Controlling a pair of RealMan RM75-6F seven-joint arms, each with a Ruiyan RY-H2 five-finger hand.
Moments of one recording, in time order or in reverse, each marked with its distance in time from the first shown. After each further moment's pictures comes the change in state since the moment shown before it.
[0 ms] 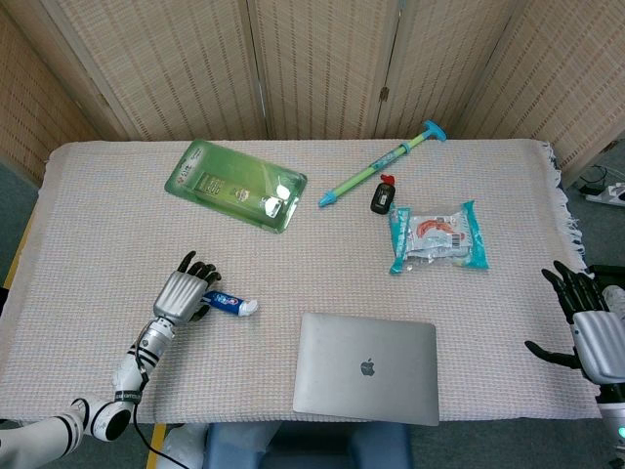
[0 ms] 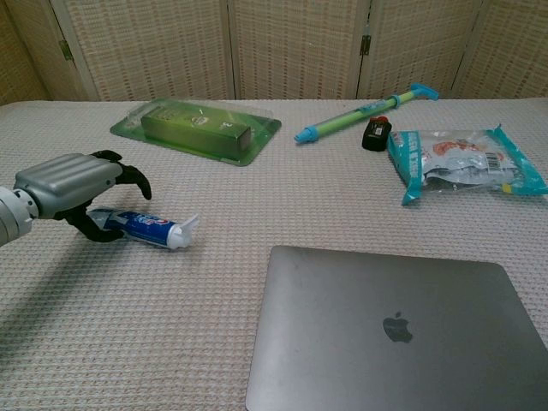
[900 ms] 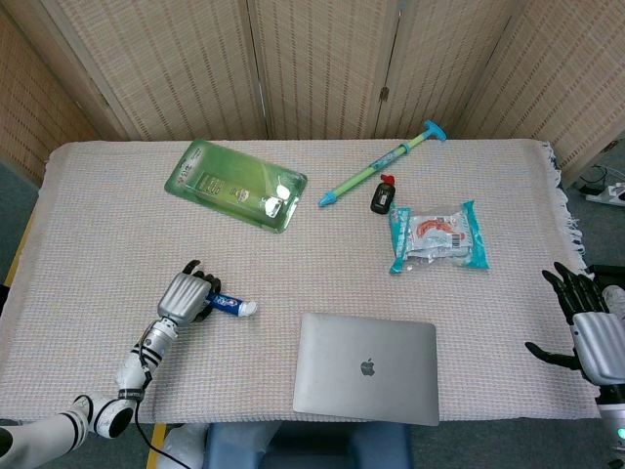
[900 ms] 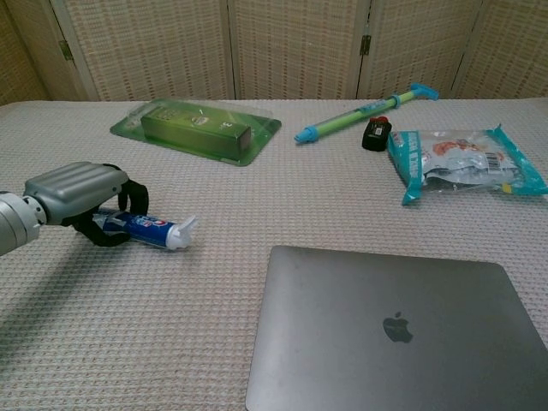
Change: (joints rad) left arm -0.019 -0.035 0.024 0.072 0.014 -0.014 -0.094; right arm -0.004 0.002 0.000 -0.017 0.010 -0.005 -0.022
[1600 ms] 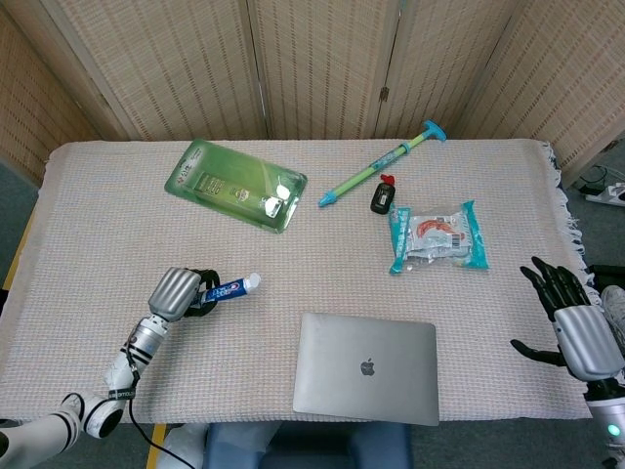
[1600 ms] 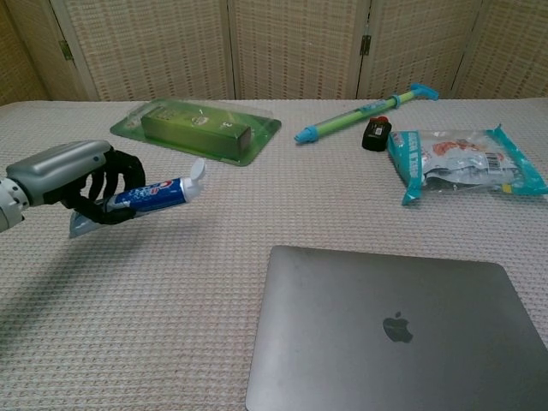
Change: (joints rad) left arm 0.016 0.021 0.012 0.039 0.115 0.141 -0.388; right arm 0.044 0.057 0.002 -0.094 -0.082 -0.016 -0.048
